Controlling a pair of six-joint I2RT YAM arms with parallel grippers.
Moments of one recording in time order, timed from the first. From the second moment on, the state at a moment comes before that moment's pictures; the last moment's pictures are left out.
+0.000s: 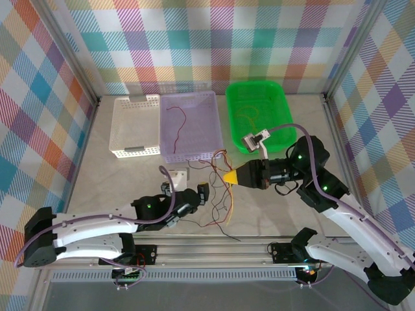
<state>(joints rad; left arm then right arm) -1.22 1.02 0.67 -0.39 -0.76 -0.87 0.72 0.86 1.01 -0.11 -0.99 1.07</state>
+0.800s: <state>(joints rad) -1.22 0.88 0.56 -0.05 -0.49 -0.84 0.72 0.86 0.95 -0.06 -1.06 1.06</state>
